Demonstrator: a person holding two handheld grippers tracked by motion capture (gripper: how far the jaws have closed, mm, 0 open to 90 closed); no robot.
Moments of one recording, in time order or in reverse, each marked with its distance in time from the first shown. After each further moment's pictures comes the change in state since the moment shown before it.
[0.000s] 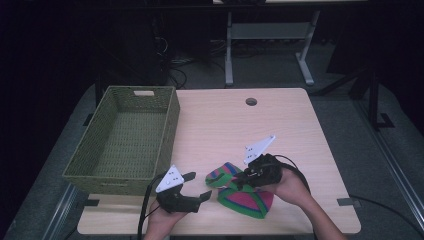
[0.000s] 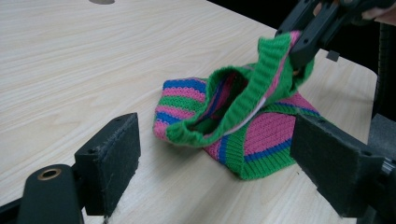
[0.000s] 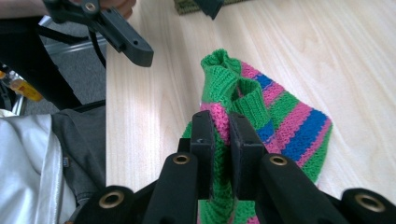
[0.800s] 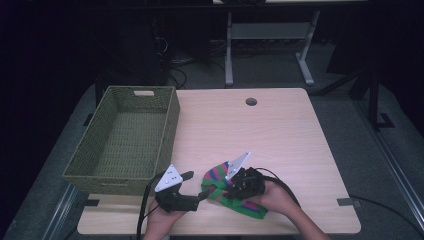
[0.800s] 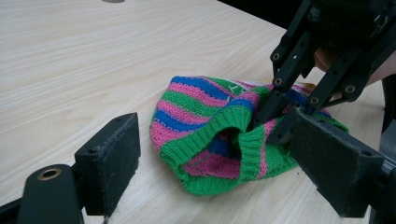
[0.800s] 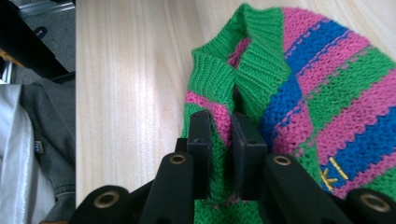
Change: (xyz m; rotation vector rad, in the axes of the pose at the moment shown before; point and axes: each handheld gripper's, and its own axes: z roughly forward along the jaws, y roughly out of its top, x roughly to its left) left arm 0.004 -0.002 -0.001 0.001 0.029 -0.016; right arm 0.007 -0.010 0.067 0.155 0.015 -0.017
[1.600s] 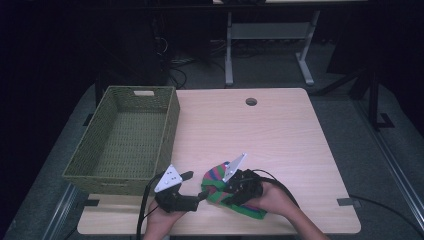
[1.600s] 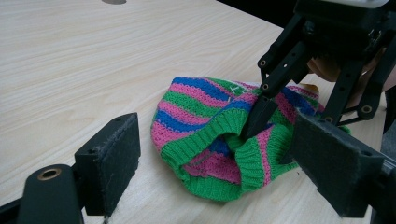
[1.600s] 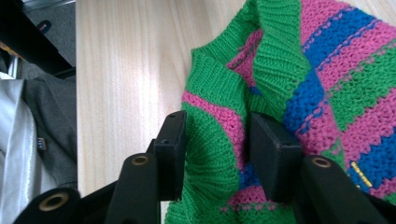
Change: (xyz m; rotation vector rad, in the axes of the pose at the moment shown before) left arm 0.000 0.000 -0.002 0.001 0.008 0.007; right arm 0.001 0.002 0.010 0.029 0.023 0.004
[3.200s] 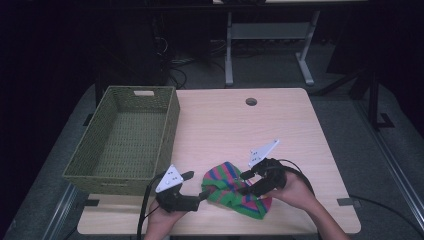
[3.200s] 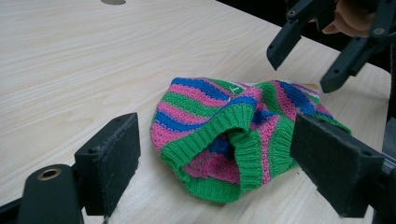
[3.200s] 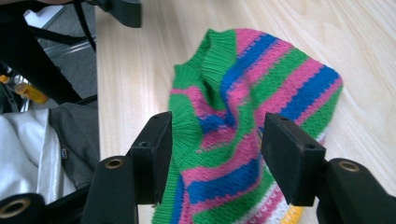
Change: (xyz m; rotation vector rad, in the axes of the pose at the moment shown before) left arm -0.001 0.000 0.002 -0.005 0.004 0.007; right arm -0.011 -0.025 -0.064 -0.151 -0.021 0.073
